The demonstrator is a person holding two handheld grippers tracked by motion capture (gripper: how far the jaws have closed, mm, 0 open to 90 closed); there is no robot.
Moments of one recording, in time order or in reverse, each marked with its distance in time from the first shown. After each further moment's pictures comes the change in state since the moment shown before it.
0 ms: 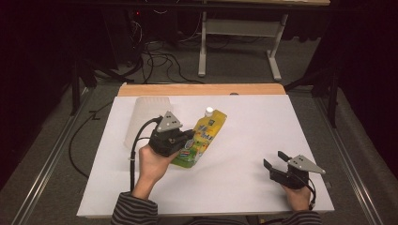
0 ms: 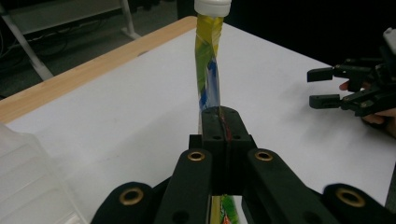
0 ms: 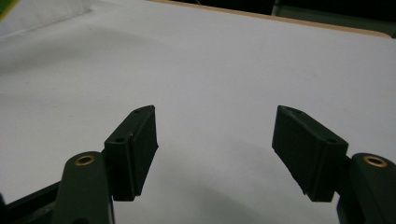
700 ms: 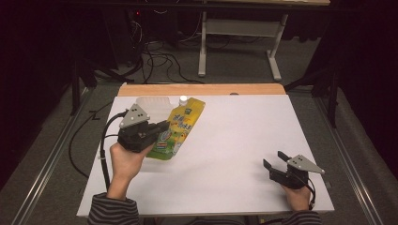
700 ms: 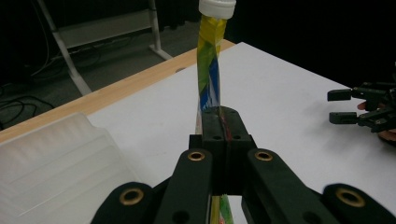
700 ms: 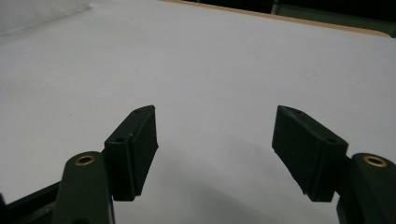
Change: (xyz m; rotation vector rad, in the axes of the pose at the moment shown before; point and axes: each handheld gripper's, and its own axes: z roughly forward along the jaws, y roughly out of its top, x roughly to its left) left arm 0.033 0.001 -0.057 -0.063 0.097 -0.030; right arm 0.000 0.000 0.001 0.003 -0.005 -0.005
